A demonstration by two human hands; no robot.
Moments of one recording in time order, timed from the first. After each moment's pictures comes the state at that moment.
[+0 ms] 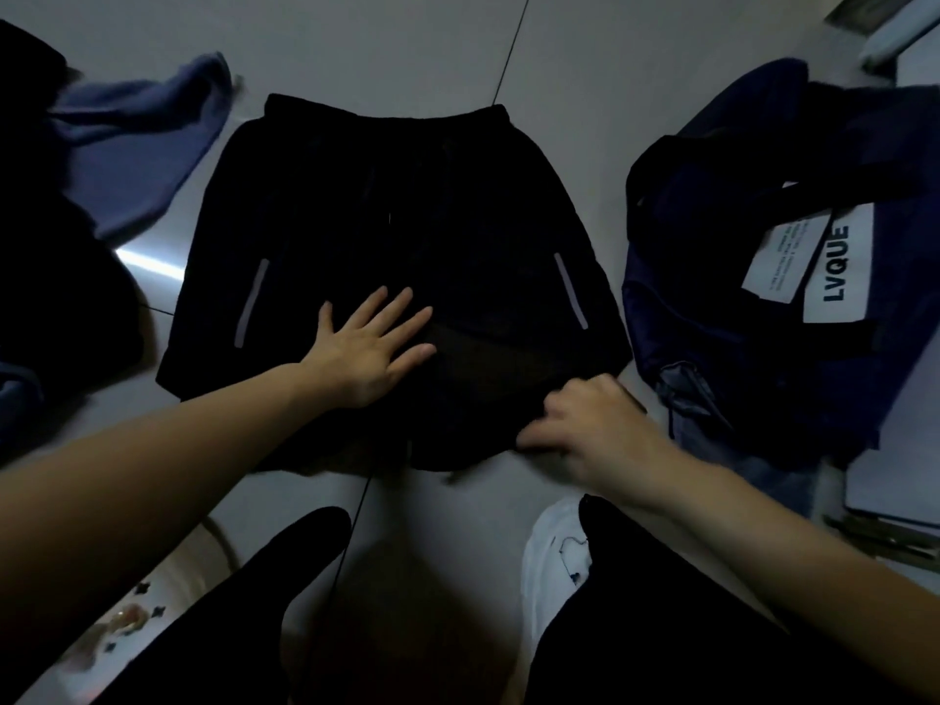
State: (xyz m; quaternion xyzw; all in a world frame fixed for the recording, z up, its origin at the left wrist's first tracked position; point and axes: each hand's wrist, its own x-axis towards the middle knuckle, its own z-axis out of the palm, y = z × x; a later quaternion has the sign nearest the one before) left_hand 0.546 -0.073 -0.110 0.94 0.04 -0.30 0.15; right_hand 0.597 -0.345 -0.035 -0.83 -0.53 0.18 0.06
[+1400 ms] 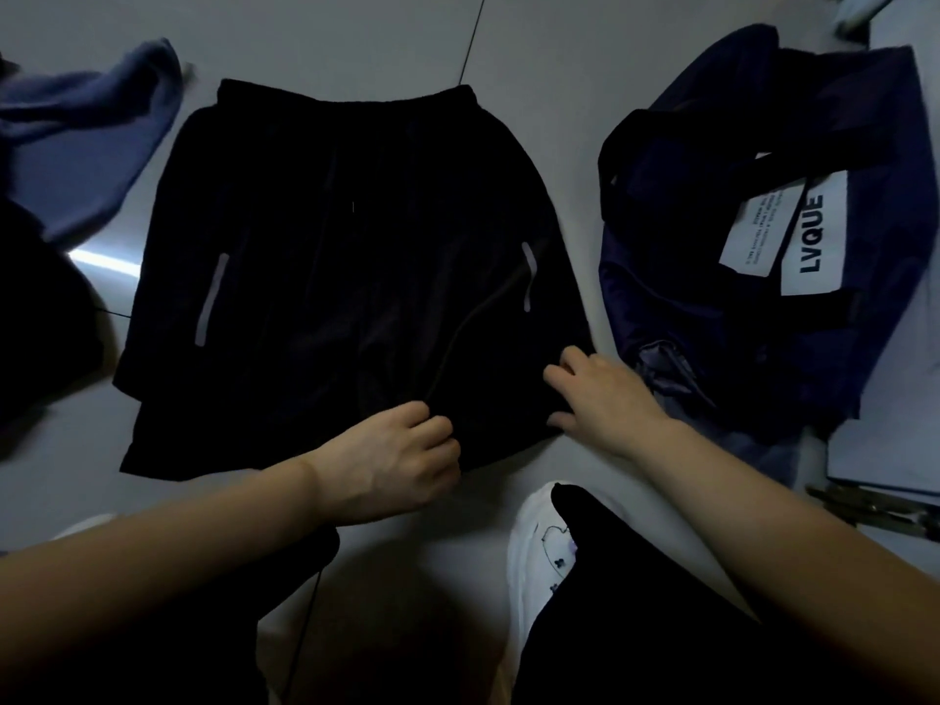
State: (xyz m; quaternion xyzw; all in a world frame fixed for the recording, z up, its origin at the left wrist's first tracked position) left_hand 0.490 -0.136 -0.073 0.90 -0.43 0.03 0.02; right_hand 0.625 -0.371 -0.081 -0.87 -0.38 0.27 -0.13
